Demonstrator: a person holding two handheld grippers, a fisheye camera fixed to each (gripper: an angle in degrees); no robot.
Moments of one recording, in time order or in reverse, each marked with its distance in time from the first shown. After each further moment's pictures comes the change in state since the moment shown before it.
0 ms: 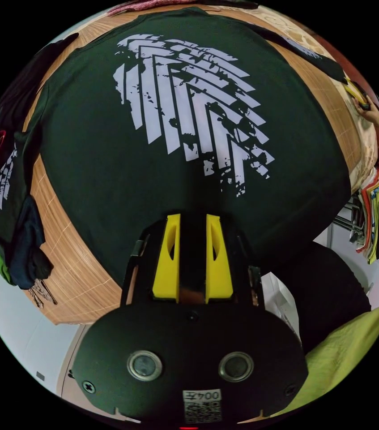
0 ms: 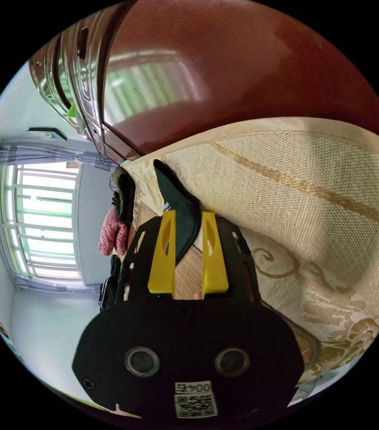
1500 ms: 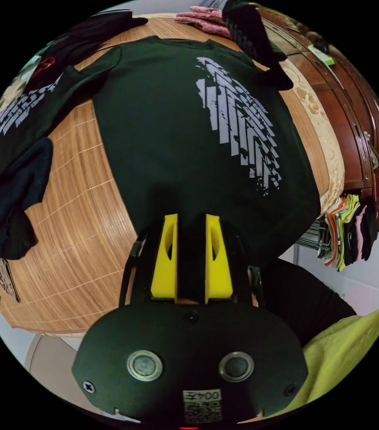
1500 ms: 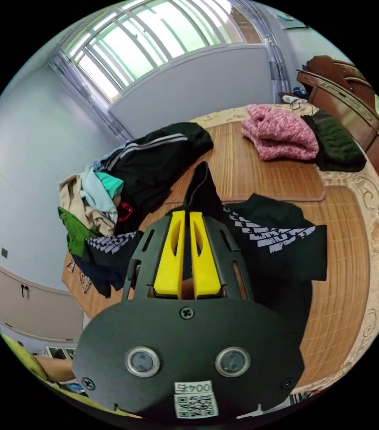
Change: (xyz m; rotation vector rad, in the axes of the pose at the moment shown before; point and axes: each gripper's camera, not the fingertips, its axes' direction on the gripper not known) left arm -0.183 0.046 0.024 0.229 0.264 -0.136; right arm -0.627 0.495 0.317 -0.451 0.074 -1.058
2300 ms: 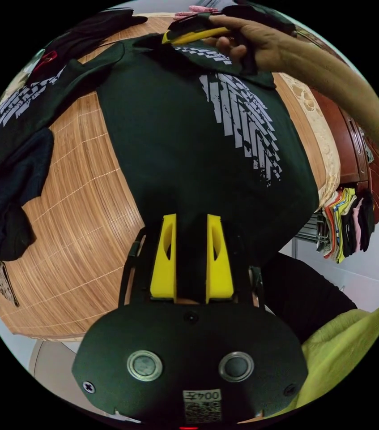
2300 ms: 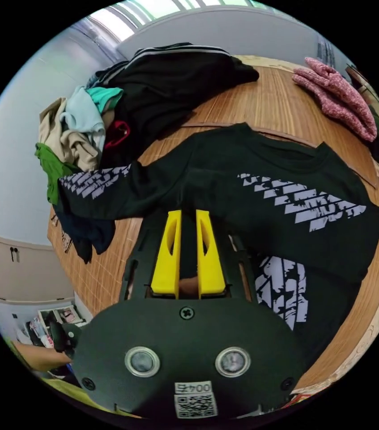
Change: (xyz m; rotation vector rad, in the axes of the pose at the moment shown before) left arm -0.017 -0.028 0.020 0.004 0.028 0.033; right arm -0.040 0.054 0.183 -0.309 -0.007 -0.138
